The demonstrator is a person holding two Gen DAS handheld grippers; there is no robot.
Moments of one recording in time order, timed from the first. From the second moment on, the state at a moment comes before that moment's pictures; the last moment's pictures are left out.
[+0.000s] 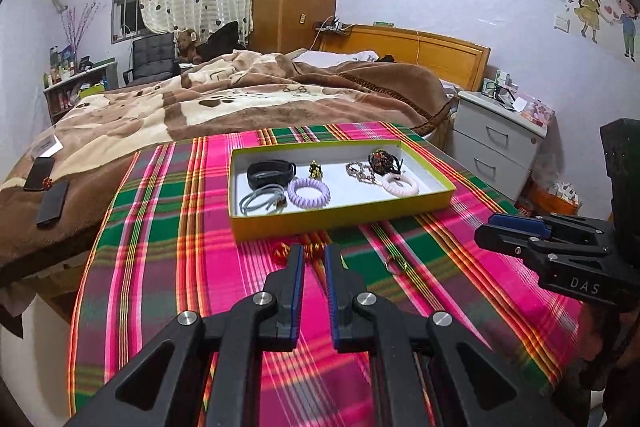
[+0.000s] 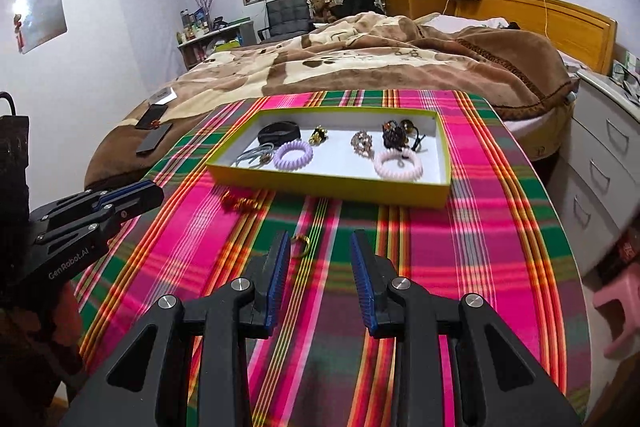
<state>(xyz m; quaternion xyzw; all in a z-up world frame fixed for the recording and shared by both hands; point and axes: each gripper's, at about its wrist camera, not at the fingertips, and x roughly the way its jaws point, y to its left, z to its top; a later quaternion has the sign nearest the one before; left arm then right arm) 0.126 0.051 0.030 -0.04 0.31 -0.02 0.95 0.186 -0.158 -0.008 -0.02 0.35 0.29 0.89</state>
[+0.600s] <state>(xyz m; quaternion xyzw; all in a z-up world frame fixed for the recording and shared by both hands) 0.084 0.048 0.025 -0.03 0.31 -0.02 0.95 0.152 -0.166 -0.014 -0.02 0.36 0.29 0.89</state>
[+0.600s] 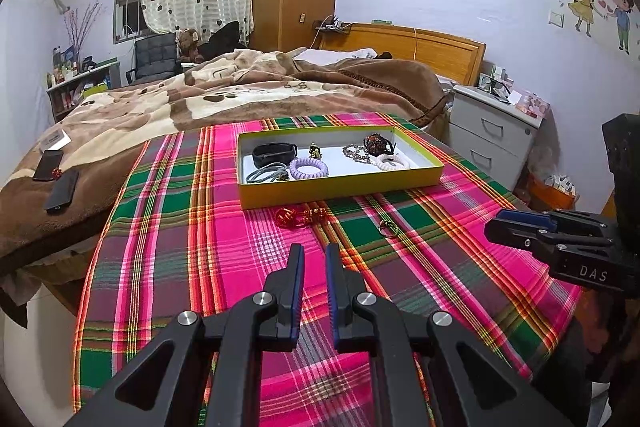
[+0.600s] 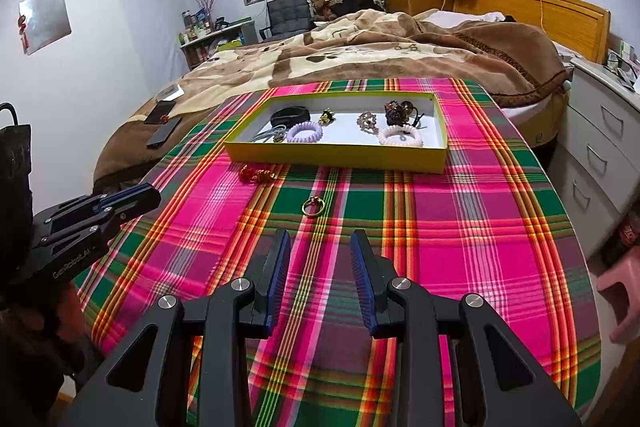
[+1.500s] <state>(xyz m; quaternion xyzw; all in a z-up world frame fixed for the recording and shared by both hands) 0.133 0.072 0.011 -0.04 0.33 -0.02 0.94 0.199 -0.117 -0.046 -0.07 0.40 0.29 0.87</state>
